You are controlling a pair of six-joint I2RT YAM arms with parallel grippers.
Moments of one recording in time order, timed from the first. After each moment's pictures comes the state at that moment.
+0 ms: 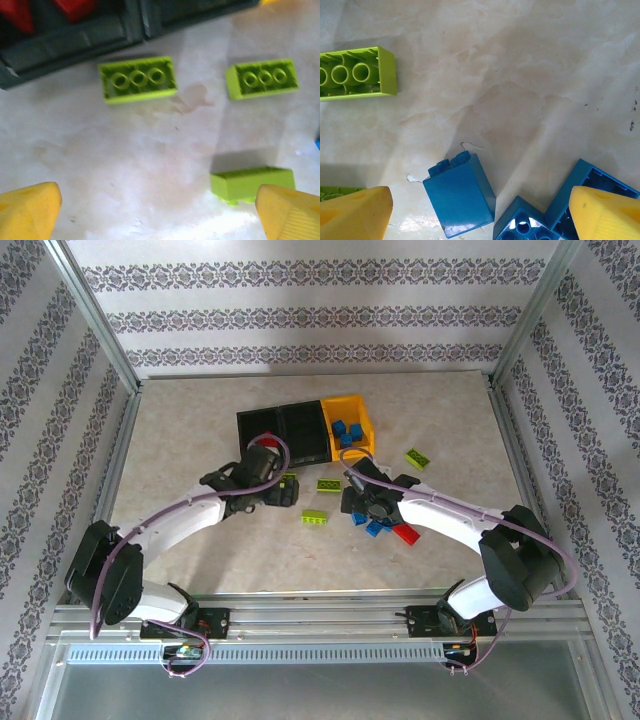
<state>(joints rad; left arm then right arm) -0.63 1.39 0.88 -0.45 -0.11 -0.46 0.69 1.48 0.89 -0.58 0.21 0.81</state>
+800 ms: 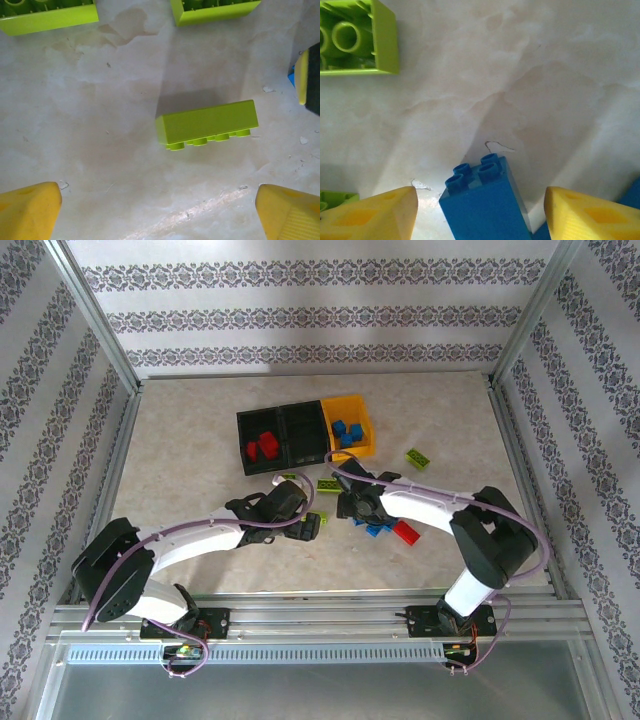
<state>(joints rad) -0.83 1.43 0.80 -0.38 -0.16 -0.59 0.70 1.66 0.94 -0.56 0.14 0.79</state>
